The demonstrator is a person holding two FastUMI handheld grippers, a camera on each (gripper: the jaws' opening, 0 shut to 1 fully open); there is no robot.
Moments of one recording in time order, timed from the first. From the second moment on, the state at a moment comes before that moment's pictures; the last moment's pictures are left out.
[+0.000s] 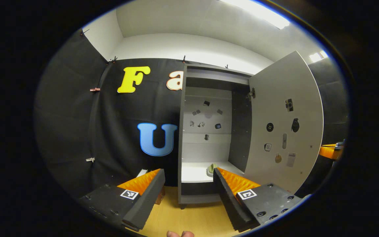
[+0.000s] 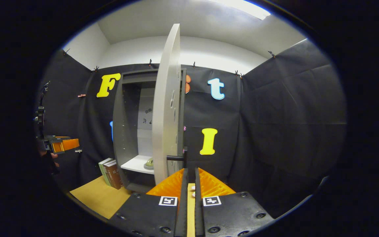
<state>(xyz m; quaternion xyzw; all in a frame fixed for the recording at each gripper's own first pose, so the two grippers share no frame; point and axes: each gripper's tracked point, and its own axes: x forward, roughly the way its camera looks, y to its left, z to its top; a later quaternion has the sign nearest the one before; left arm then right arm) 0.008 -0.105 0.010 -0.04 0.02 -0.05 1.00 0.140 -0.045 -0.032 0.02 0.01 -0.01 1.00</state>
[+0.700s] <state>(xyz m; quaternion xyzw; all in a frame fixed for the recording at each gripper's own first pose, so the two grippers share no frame) 0.113 -0.202 -0.009 0.00 0.10 -0.13 0.99 0.152 -0.119 -0.031 -0.02 -0.02 -0.13 0.99</state>
